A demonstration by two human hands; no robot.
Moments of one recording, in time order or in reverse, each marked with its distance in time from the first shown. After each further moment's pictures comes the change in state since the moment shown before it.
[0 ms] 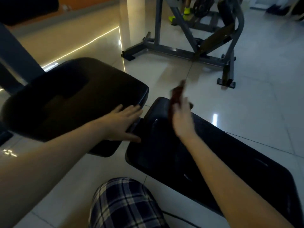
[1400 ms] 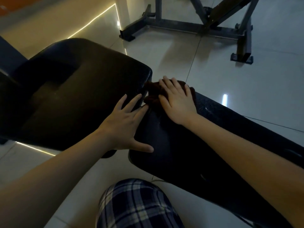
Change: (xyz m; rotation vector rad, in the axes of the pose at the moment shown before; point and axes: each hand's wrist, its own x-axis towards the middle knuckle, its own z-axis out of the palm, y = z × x) left_hand 0.035 -0.005 0.053 0.161 0.196 0.102; right_hand 0.042 0.027 0.042 -0.486 -0.318 -0.241
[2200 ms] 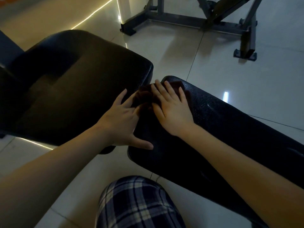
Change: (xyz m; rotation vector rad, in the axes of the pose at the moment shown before) left_hand 0.000 -0.002 0.000 -0.003 0.065 0.040; right_hand -0.029 -0.028 0.002 -0.045 -0.041 -0.078
